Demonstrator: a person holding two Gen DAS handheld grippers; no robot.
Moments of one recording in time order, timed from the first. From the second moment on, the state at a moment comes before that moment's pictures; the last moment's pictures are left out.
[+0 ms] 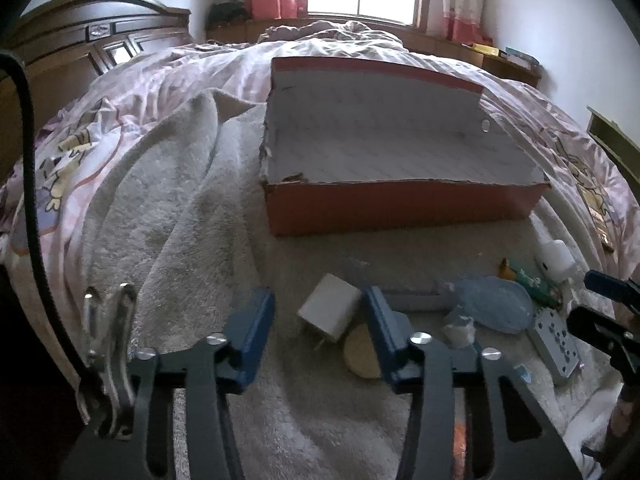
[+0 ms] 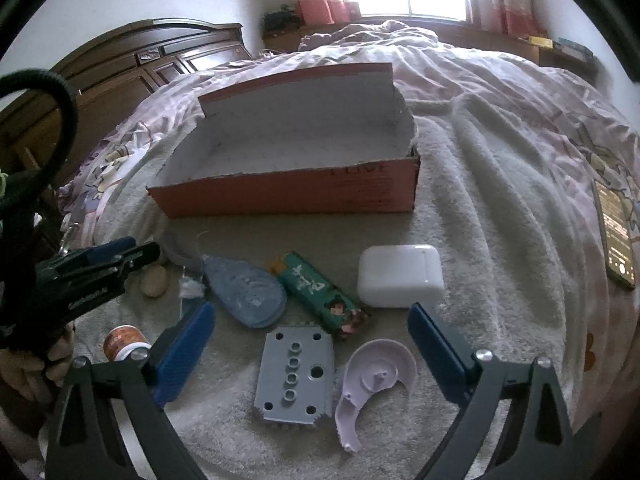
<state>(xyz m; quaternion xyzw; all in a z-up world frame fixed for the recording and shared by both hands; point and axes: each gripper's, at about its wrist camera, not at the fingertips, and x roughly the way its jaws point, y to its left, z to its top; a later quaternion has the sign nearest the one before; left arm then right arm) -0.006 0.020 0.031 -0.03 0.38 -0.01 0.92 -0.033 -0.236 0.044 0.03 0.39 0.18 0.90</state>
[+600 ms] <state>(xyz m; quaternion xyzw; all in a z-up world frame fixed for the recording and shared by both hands) 0.002 0.033 0.013 -0.05 0.40 0.00 0.91 -0.028 -0.239 0.036 0.04 0.40 0.18 0.90</state>
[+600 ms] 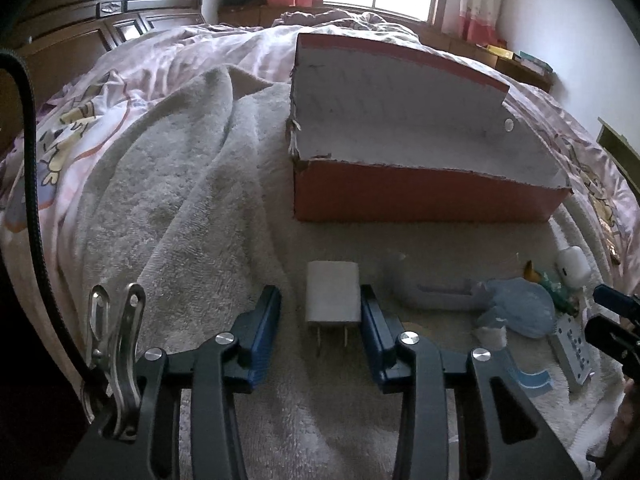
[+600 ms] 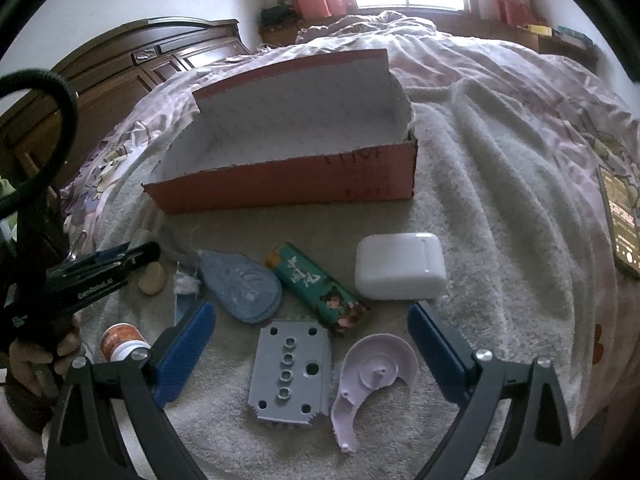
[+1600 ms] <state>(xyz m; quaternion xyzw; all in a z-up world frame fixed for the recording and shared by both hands) 0.002 0.033 0.020 -0.06 0.38 -0.03 0.92 0.004 -0.251 0.037 0.02 0.42 0.12 0.90</state>
